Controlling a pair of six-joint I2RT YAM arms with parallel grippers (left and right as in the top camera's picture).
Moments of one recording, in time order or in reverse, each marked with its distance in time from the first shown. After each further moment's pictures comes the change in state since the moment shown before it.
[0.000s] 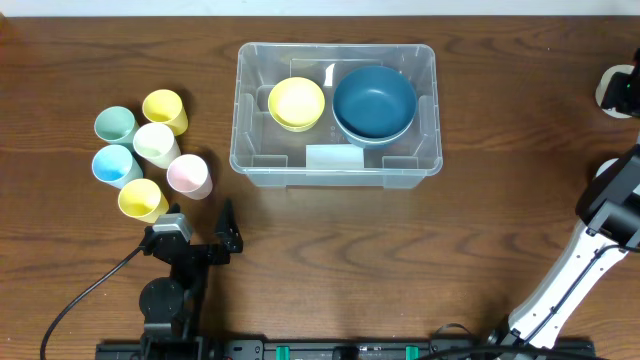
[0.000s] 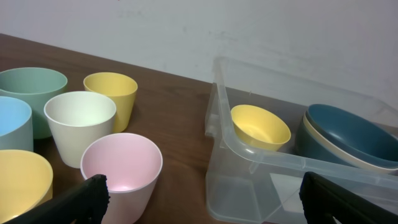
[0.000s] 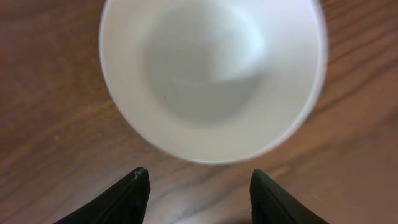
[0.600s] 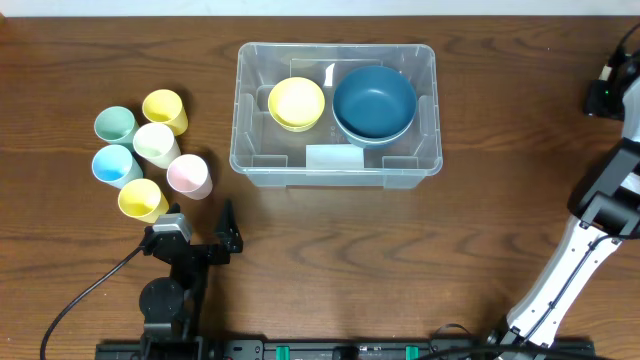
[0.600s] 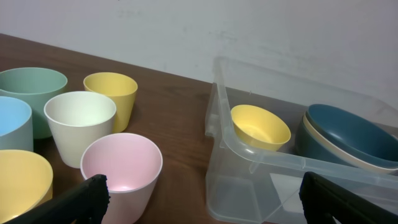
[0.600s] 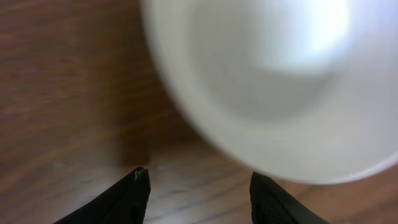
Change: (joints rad) left arm 0.000 0.000 0.000 0.000 0.000 0.000; right arm 0.038 0.076 -0.001 0.073 -0.037 -0.071
